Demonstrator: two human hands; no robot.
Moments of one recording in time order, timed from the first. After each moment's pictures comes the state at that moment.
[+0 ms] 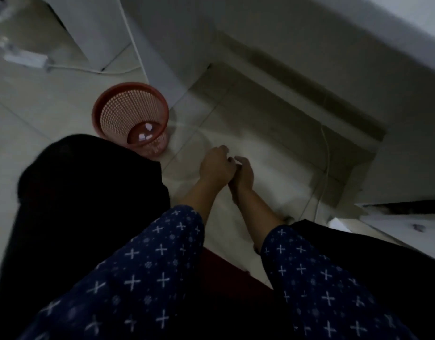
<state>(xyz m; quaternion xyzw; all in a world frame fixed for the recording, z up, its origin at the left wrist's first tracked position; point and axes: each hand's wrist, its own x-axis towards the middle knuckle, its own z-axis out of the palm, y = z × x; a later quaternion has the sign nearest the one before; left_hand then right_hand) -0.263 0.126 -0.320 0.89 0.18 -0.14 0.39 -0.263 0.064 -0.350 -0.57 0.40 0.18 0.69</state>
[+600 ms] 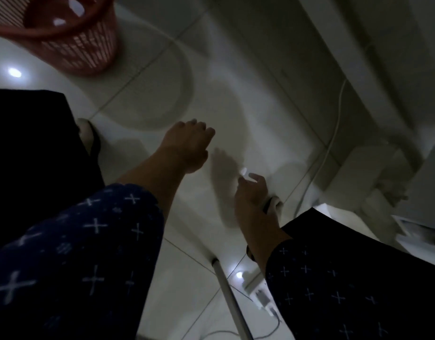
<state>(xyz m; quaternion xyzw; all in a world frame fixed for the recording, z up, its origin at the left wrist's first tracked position) -0.242 0.161 -0.520 0.95 -0.07 -0.26 0.18 -0.282 -0.018 -0.582 -0.80 0.46 0.07 0.37</state>
